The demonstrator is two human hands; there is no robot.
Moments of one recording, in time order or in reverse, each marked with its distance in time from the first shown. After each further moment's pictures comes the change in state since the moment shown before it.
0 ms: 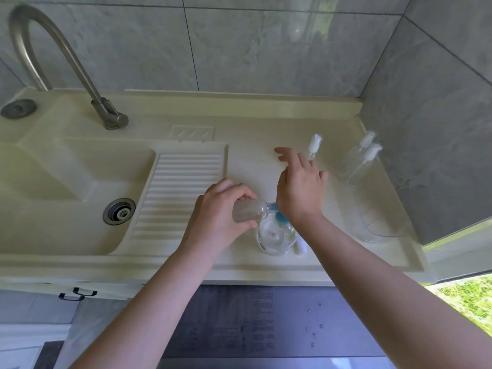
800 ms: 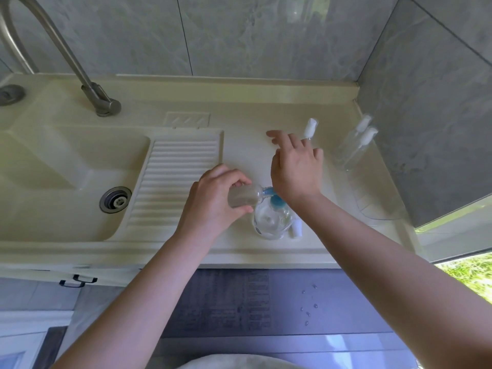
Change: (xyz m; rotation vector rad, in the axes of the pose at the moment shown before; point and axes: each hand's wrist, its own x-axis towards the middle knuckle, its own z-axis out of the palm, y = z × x) left_hand -0.003 0.002 0.003 0.006 0.004 -0.007; right_hand 0.006 0.002 -0.008 -0.112 -0.038 -0.108
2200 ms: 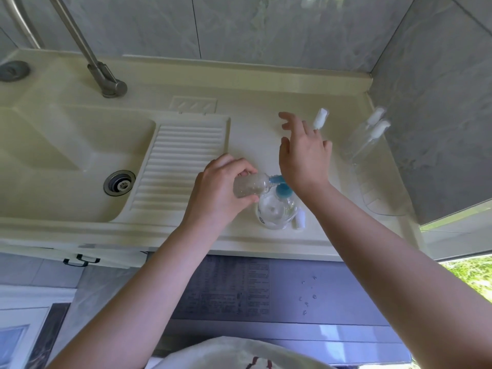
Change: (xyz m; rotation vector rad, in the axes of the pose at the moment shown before) left_hand -0.007 0.001 0.006 -0.019 0.068 -0.030; right_hand 0.003 0.000 0.000 0.070 -0.047 0.050
